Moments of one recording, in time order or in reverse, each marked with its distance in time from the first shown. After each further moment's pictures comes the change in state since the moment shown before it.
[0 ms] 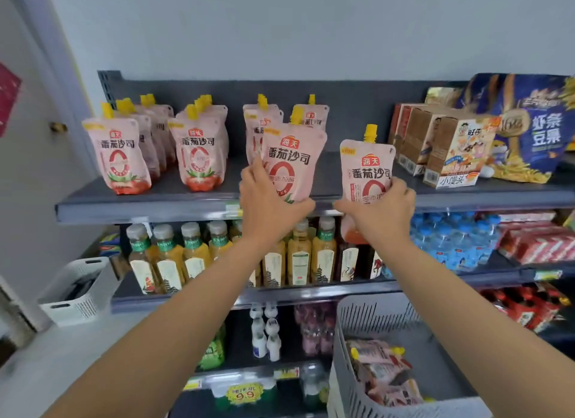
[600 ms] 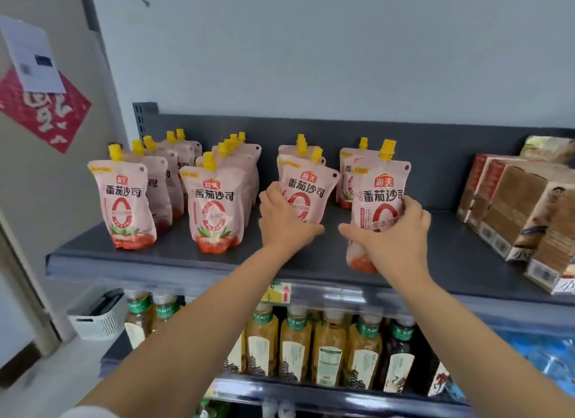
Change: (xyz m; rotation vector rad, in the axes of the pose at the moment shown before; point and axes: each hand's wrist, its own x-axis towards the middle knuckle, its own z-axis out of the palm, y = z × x) left_hand 0.166 -0.069 0.065 0.118 0.089 -0.179; right_hand 0.125 -0.040 0.098 0.210 -0.136 -0.205
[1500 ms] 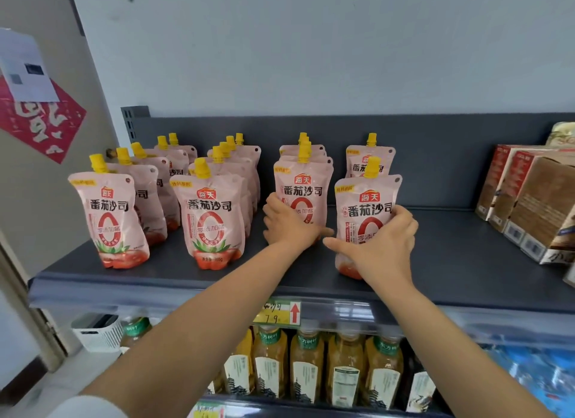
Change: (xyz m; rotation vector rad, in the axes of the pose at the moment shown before) left_hand 0.039 -0.015 0.032 0.030 -0.091 -0.243; right_hand 0.021 0.025 0.059 -0.119 0.013 -0.014
